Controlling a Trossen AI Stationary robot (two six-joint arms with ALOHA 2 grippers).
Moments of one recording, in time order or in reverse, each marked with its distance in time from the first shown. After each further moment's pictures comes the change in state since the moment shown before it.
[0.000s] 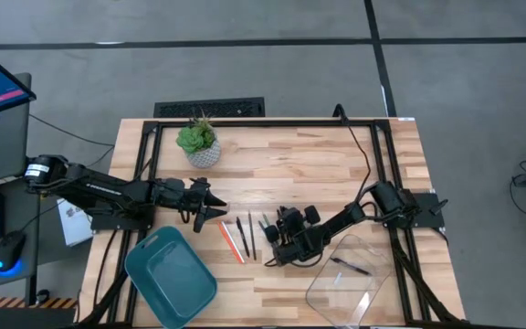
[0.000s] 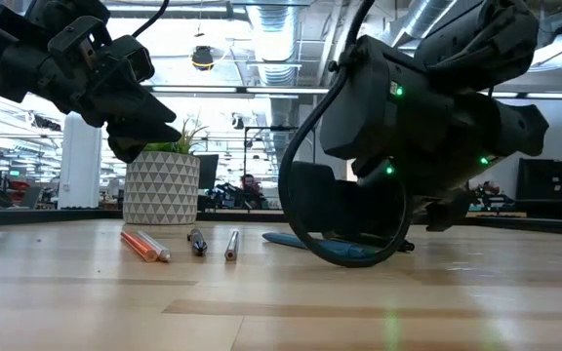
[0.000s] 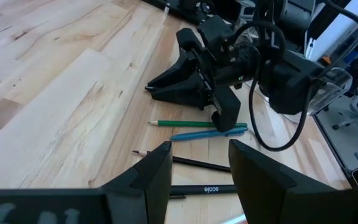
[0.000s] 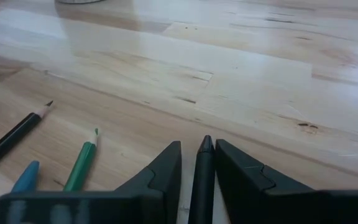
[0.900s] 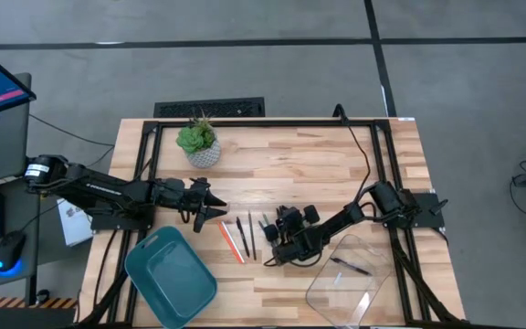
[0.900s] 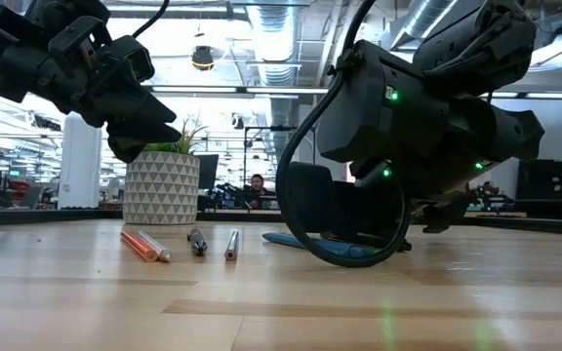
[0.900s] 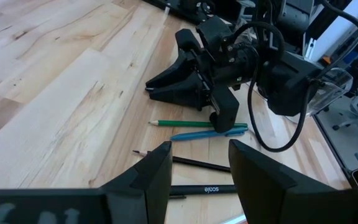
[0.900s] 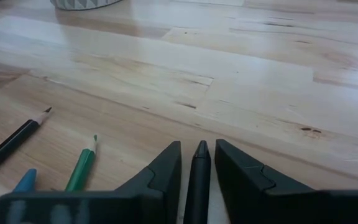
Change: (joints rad) left arm 0.000 0.000 0.000 -0.001 -0.001 -0.002; right arm 0.002 0.008 0.000 0.022 0.013 -0.001
